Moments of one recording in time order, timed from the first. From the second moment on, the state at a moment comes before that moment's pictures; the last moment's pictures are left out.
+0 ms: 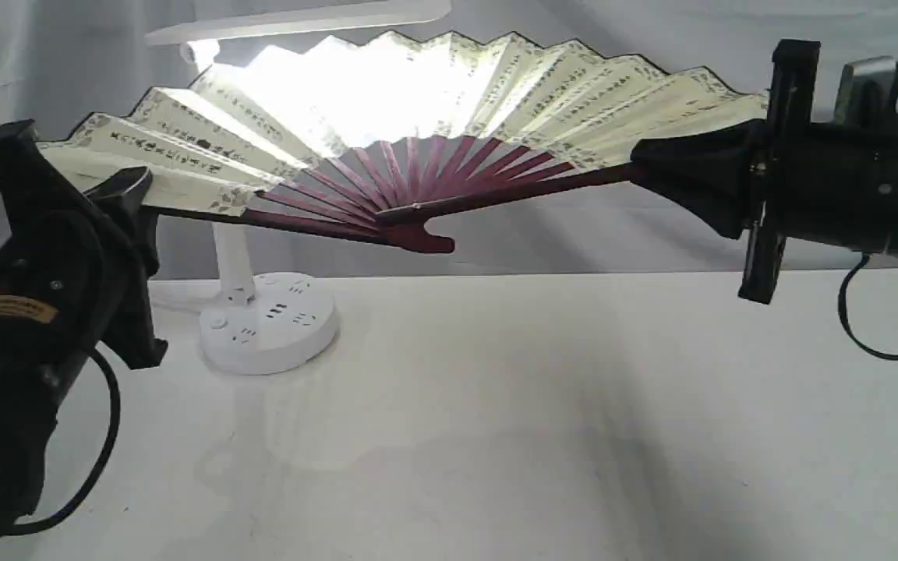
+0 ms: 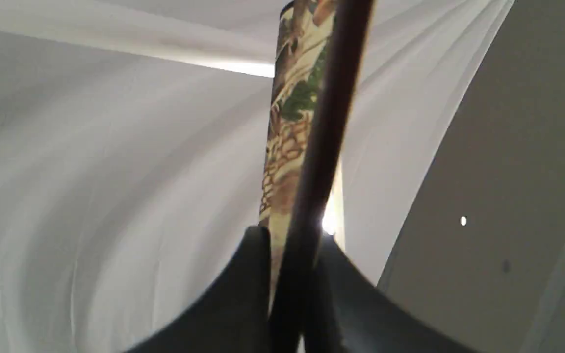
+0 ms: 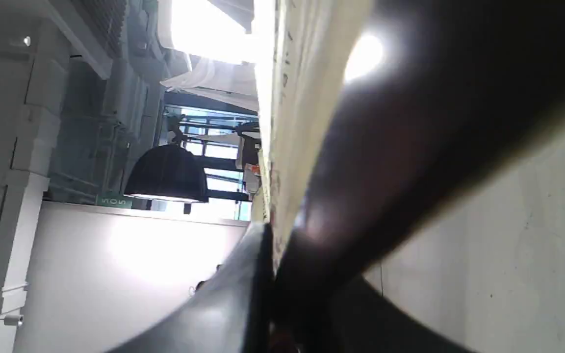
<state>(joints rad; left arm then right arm) -0.41 1.63 -0.72 -0.50 -0.94 -1.44 -0.25 1.76 -1.11 1.77 1.14 -0.73</state>
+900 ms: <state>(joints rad) -0.38 1.61 -0.72 -0.49 -0.86 -1.43 -0.24 1.74 -1.11 1.77 1.12 -0.73</state>
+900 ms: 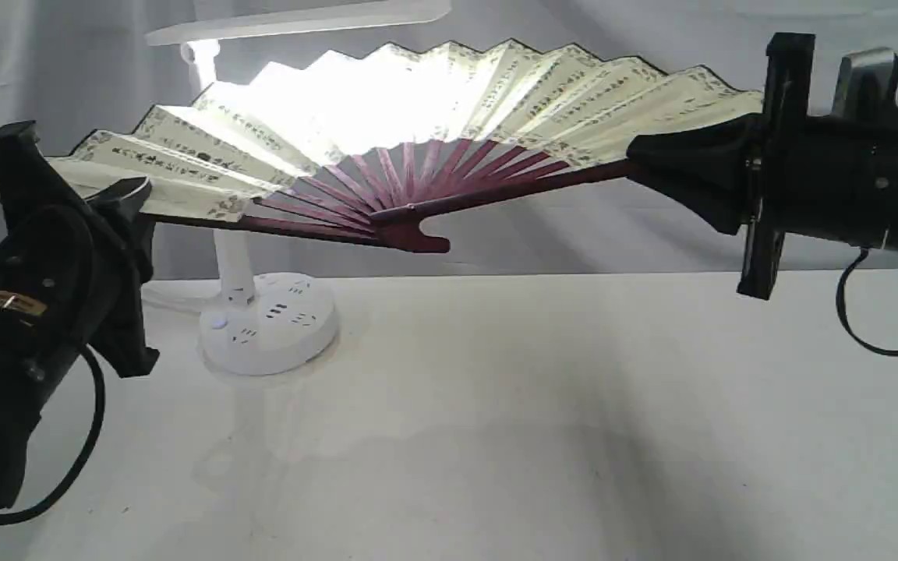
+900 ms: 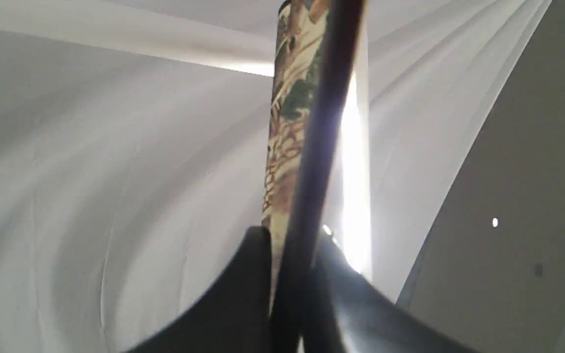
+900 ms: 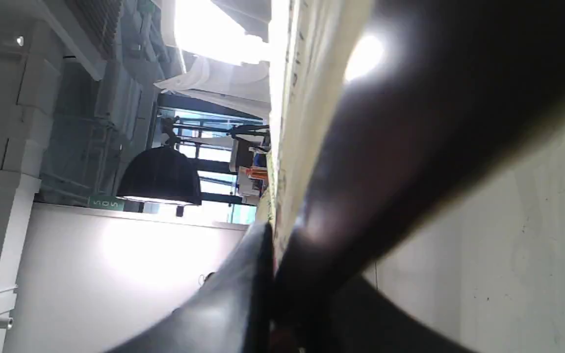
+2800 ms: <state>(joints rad) -0.35 1.61 -0.69 -0.40 -0.86 -1.42 -0.23 1.74 -1.07 1.77 1.10 -0.72</state>
